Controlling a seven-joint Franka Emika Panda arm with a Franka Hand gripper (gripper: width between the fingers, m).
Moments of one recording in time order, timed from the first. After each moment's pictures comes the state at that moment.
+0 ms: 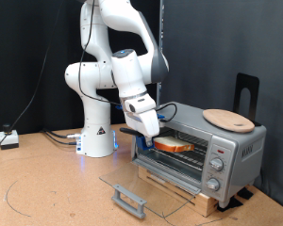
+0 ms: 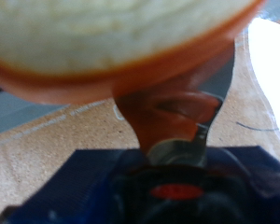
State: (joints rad) arm -0.09 -0.35 0.23 -2.87 0.62 2.68 -1.17
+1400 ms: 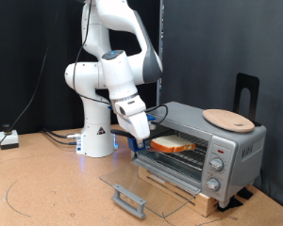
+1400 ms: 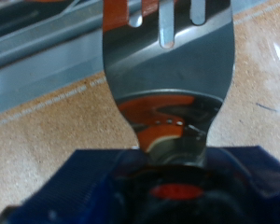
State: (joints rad) arm -0.15 -0.35 0.22 -2.86 0.62 2.60 -1.22
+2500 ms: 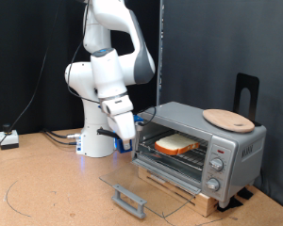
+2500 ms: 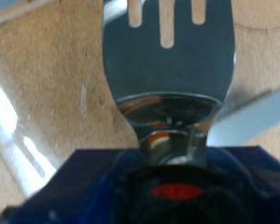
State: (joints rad) arm -0.30 -0.33 0.17 -2.82 0.51 2.56 -1.23
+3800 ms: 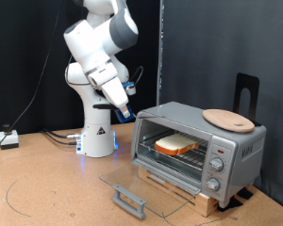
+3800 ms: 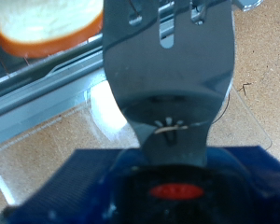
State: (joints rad) arm -0.32 -0.59 0.08 -2.74 0.69 2.19 -1.30
